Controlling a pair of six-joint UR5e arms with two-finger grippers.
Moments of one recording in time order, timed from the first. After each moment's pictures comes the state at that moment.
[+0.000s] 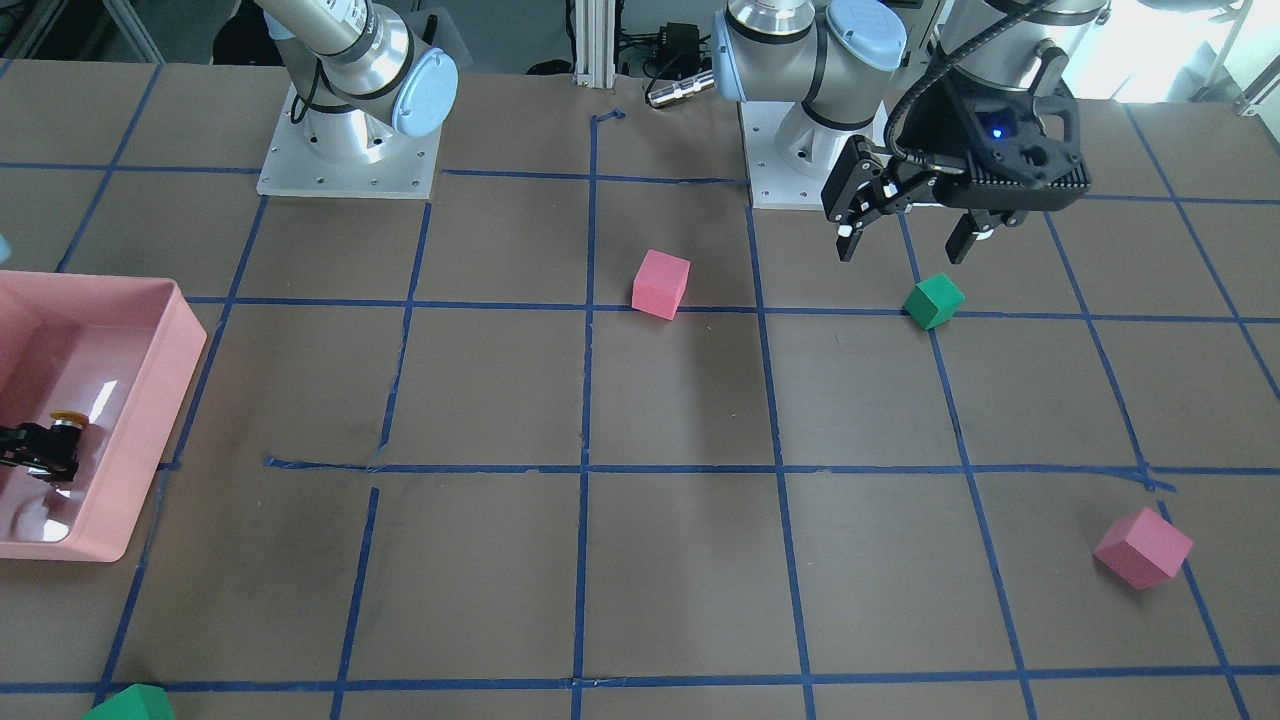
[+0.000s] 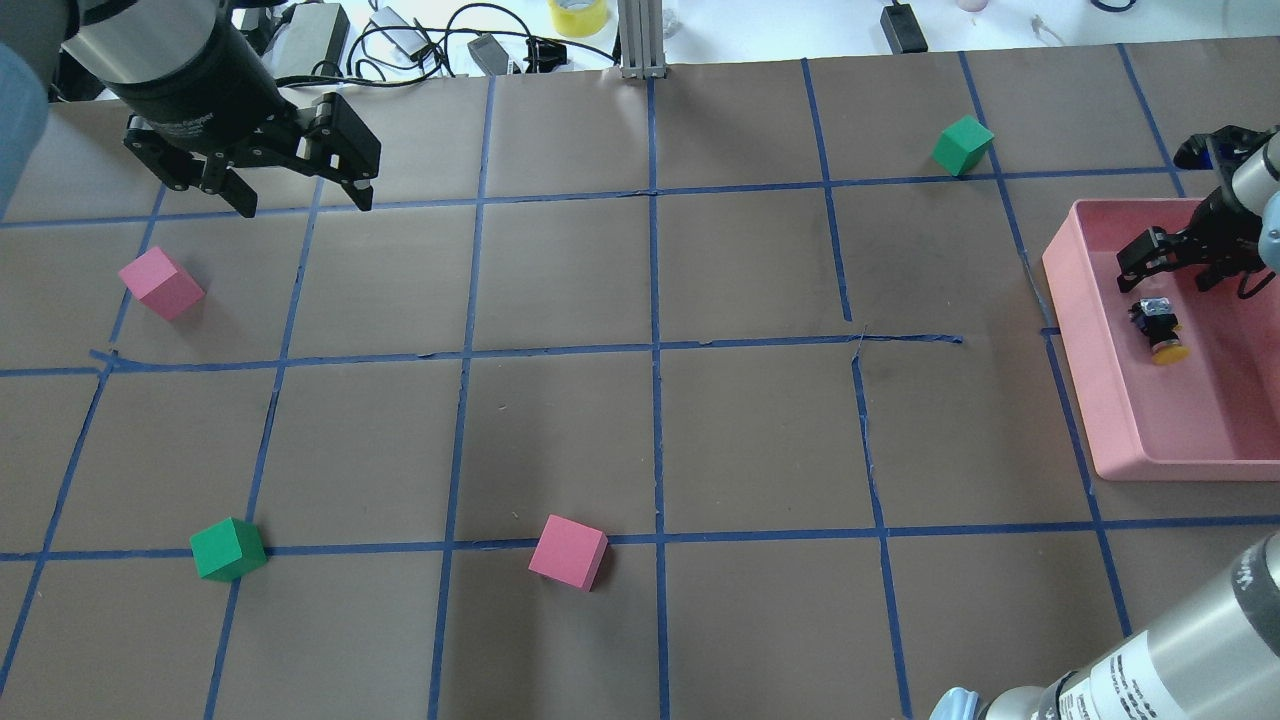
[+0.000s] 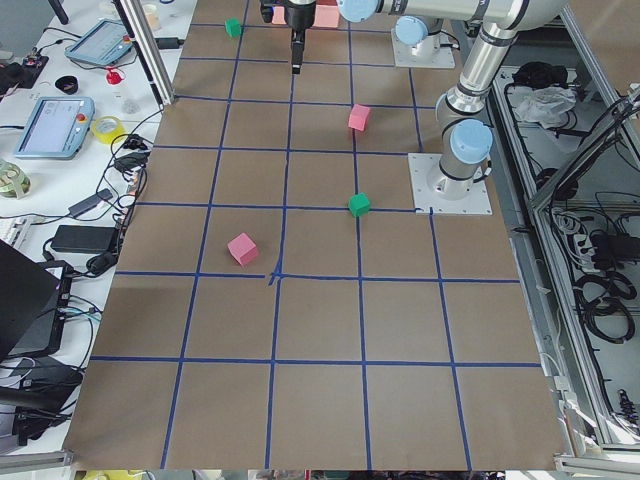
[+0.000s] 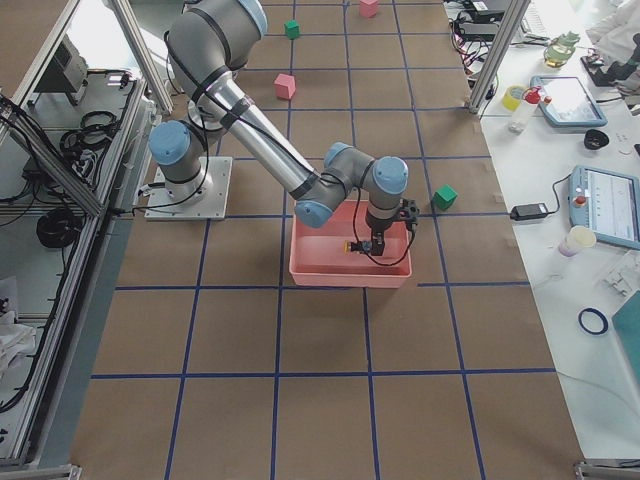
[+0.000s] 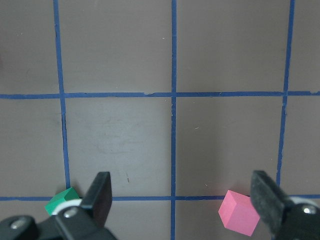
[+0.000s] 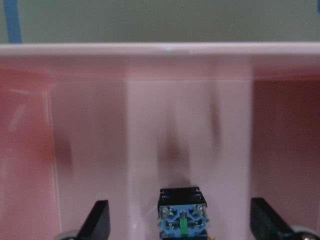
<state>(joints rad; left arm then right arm) -1.54 -1.55 -1.52 -1.55 1.57 0.01 0.98 -1.11 1.72 -2.19 -1.57 -0.56</state>
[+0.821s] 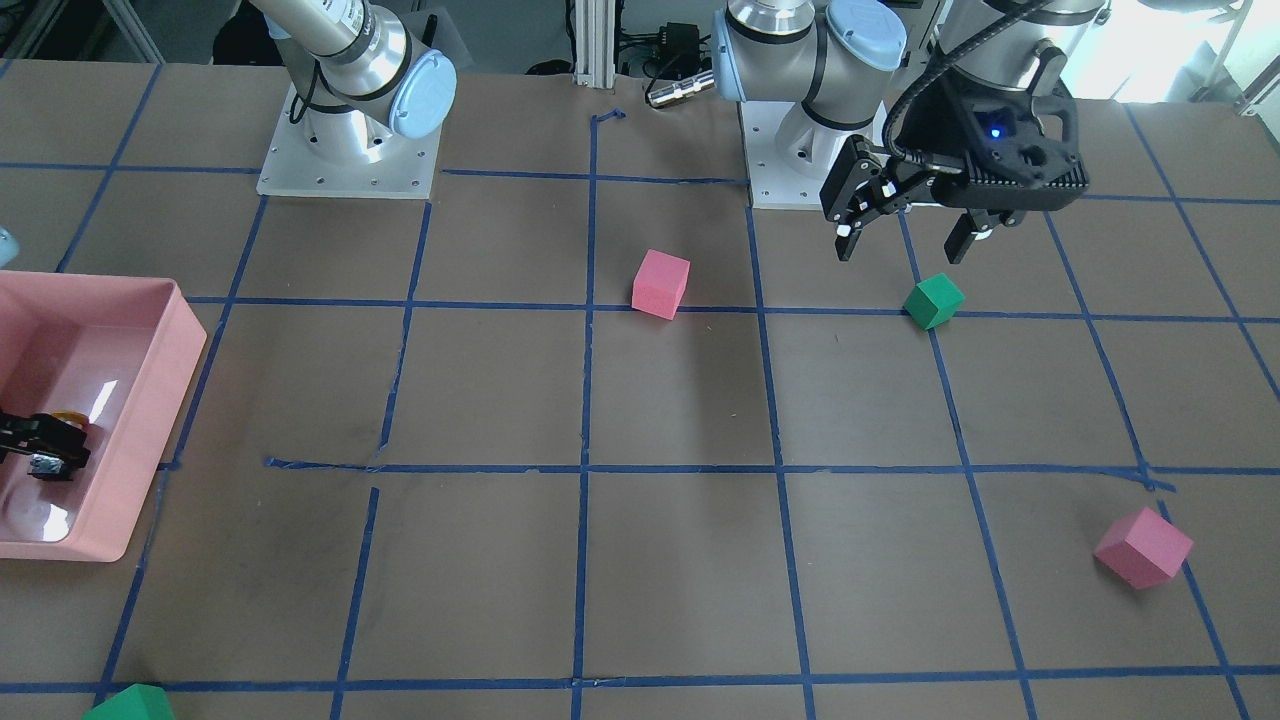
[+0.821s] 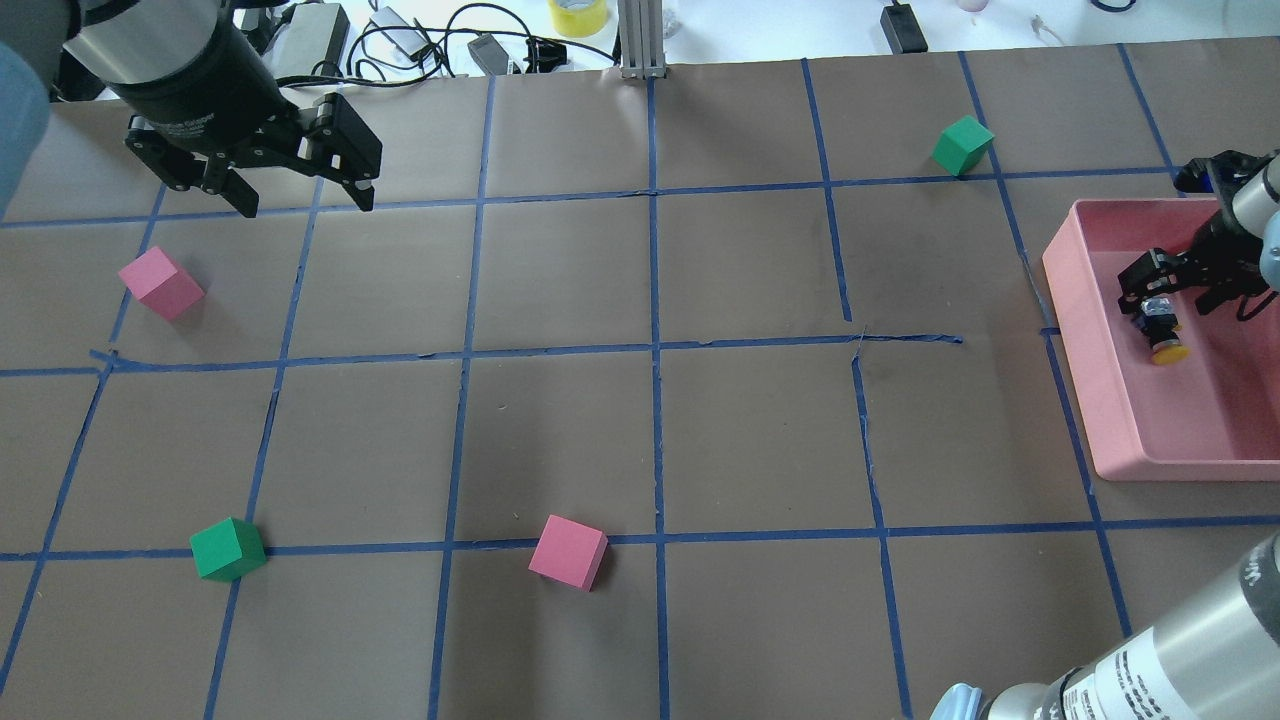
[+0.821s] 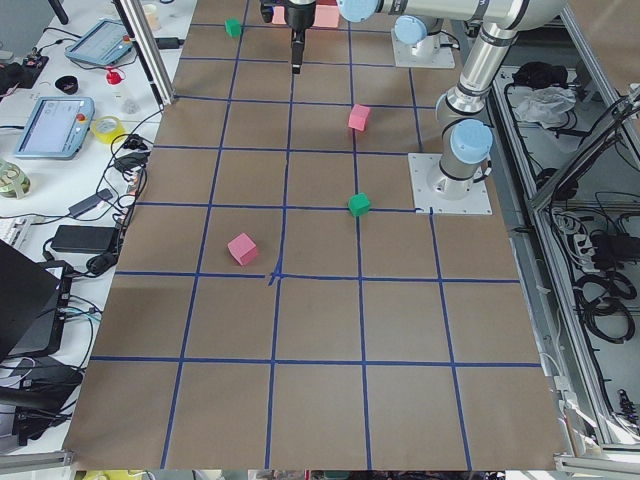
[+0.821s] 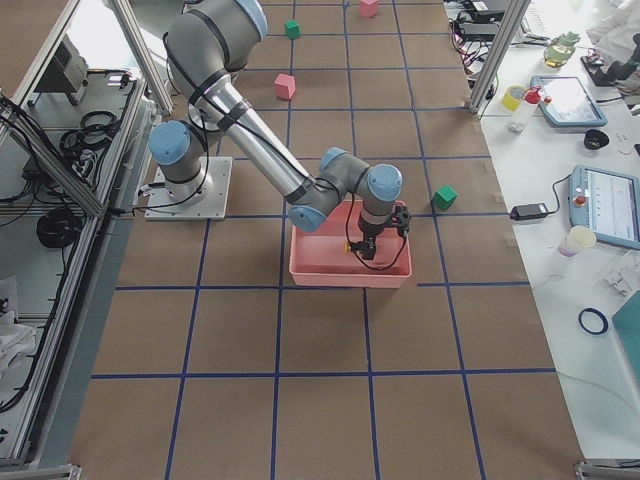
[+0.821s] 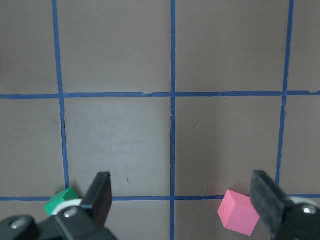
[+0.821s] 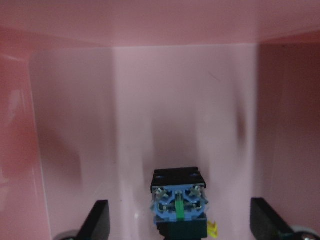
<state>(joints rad) -1.55 -1.55 -1.52 -1.55 1.57 0.01 0.95 -1.10 1.75 -2.19 -1.57 -0.56</state>
